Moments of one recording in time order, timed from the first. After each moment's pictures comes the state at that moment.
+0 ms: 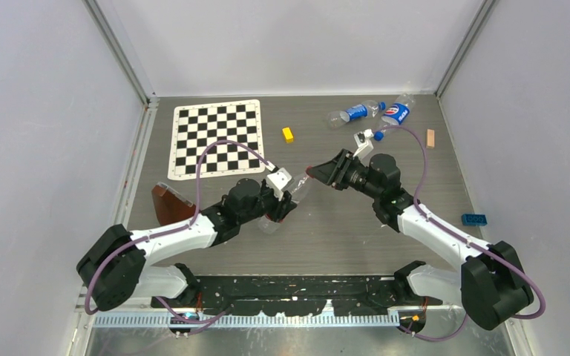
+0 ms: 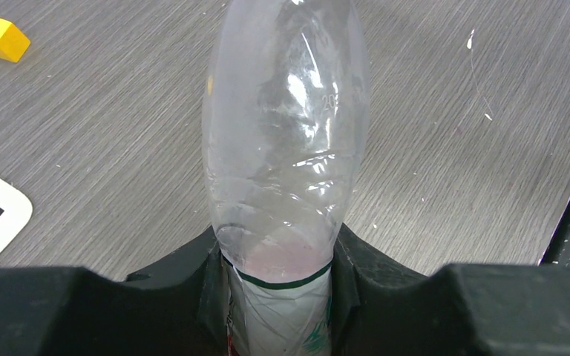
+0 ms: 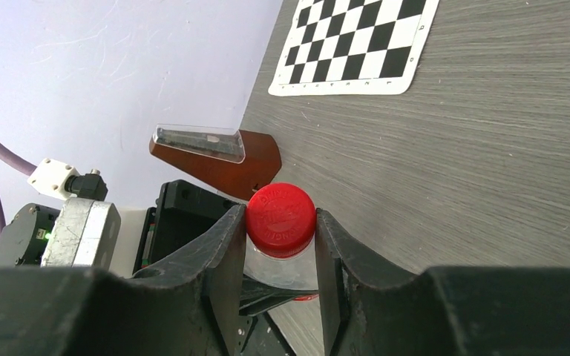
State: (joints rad) left arm -0.84 1.26 0.57 0.33 0.11 -0.02; right arm 0.47 1.14 0.58 0.40 -0.40 0.90
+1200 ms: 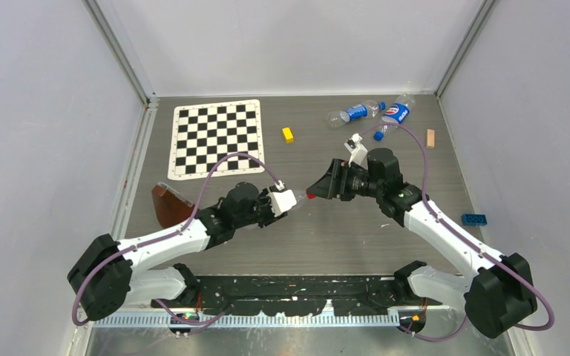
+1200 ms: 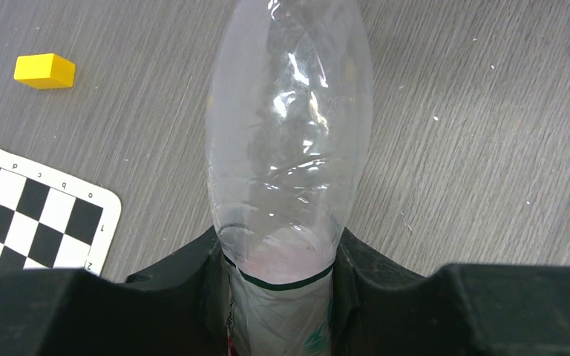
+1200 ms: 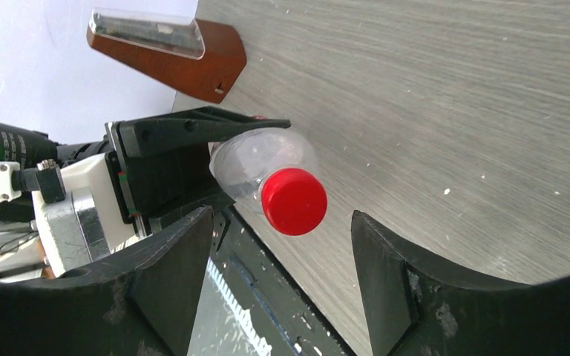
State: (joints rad) left arm -0.85 1.16 0.57 0.10 0.11 0.42; right arm 0.46 1.08 0.72 -0.10 -0.53 0.68
